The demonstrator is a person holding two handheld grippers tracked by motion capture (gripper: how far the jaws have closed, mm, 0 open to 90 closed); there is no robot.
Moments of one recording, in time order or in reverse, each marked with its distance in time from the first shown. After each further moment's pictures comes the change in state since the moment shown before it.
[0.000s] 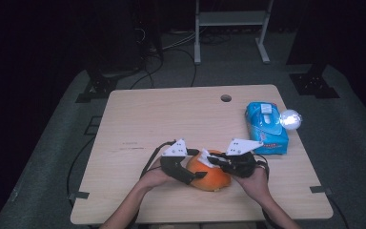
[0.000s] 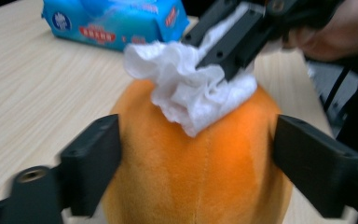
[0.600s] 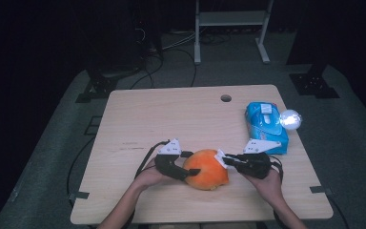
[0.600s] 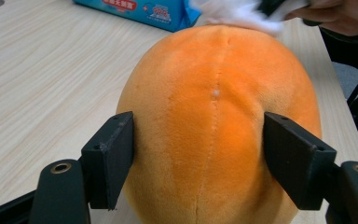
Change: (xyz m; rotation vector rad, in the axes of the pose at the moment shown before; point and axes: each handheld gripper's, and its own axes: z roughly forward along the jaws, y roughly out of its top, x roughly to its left) left arm 0.018 -0.019 -0.009 0.027 0.017 -0.099; right arm -0.026 -0.033 -0.024 0.006 -0.010 0.138
